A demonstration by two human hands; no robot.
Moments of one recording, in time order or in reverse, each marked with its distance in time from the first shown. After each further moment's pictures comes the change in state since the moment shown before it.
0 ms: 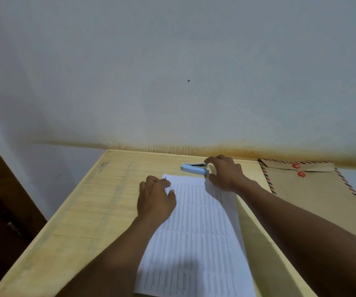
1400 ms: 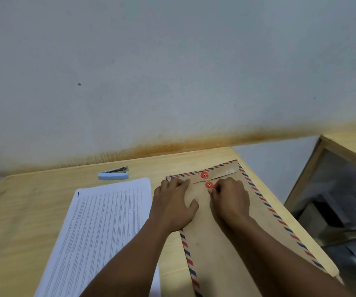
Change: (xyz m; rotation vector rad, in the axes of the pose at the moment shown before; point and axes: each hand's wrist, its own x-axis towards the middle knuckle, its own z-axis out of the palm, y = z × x) left_hand -0.061 0.174 0.130 0.242 -0.349 0.594; right_hand -0.148 0.163 -0.005 0.084 0.437 0.536
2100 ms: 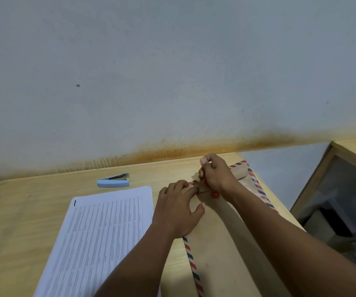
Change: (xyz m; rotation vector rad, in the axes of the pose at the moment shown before) left_hand 0.022 -0.009 0.009 -0.002 0.098 0.092; right_hand 0.070 -0.051 -0.011 0.807 -0.339 0.029
